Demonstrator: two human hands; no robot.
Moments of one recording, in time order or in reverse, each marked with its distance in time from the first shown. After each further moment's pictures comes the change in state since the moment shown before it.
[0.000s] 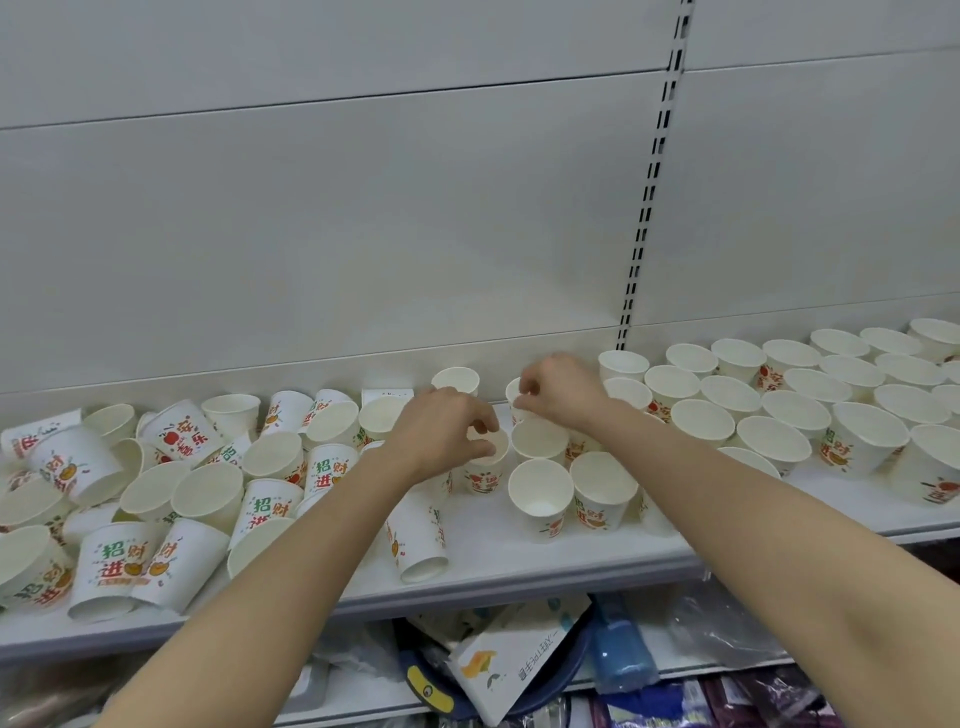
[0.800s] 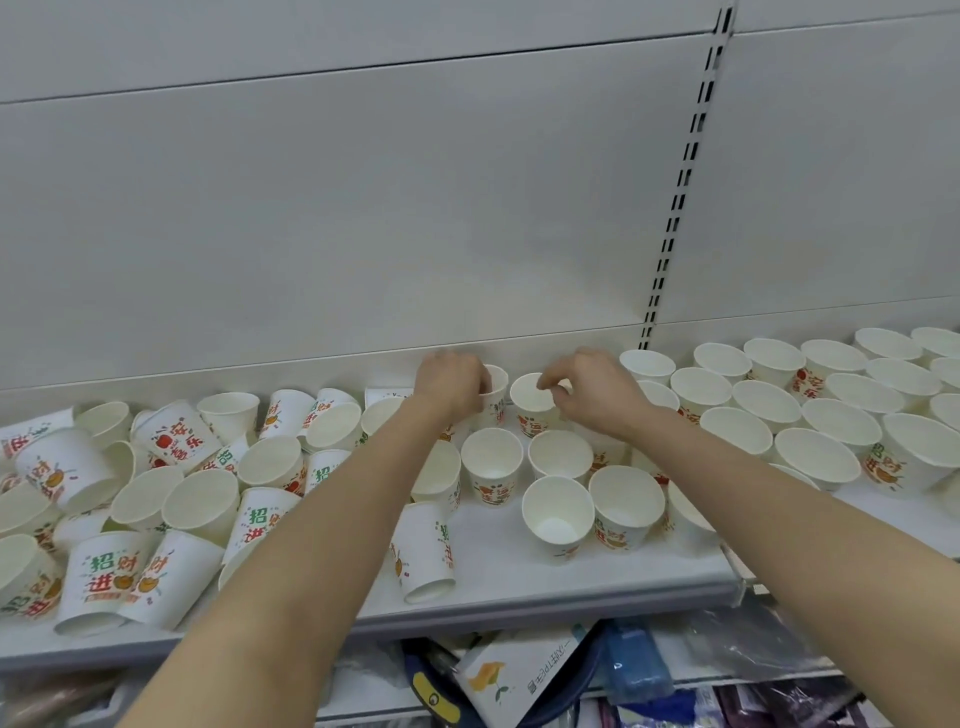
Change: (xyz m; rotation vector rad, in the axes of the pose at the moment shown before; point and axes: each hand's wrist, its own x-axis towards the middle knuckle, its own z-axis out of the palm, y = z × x) left_hand 0.084 -0.034 0.017 0.199 -0.129 -0.241; right_hand 0.010 0.025 0.009 0.104 0.113 -0.103
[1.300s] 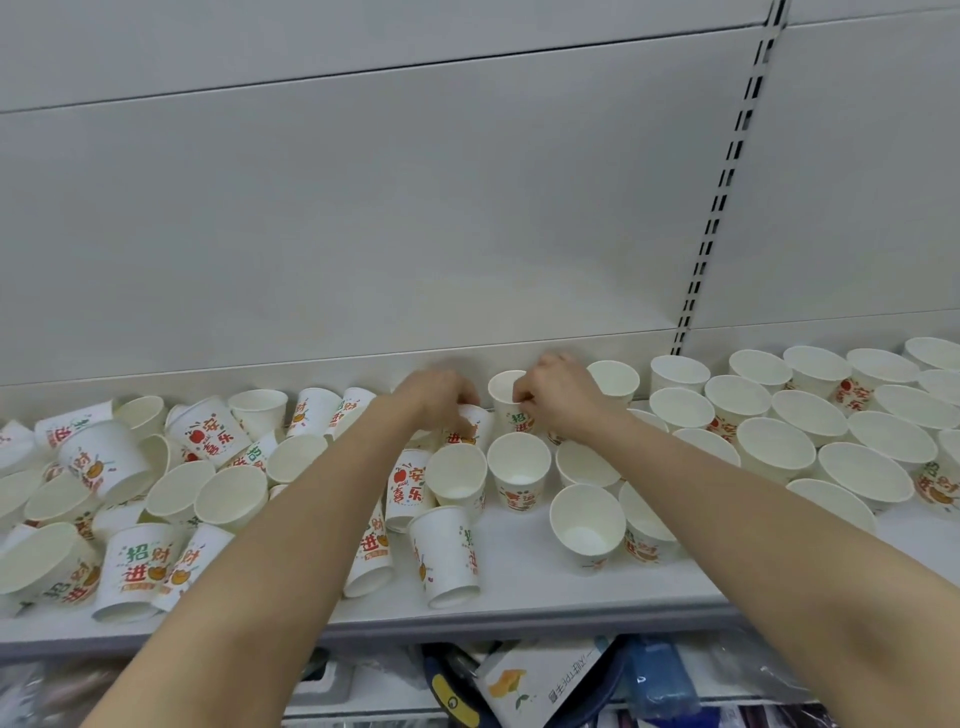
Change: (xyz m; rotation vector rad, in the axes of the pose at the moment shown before) left_hand -0.017 -0.057 0.000 -0.117 -0.226 0.002; right_hand 0.039 -0.043 0.038 -0.200 -0.151 -0.115
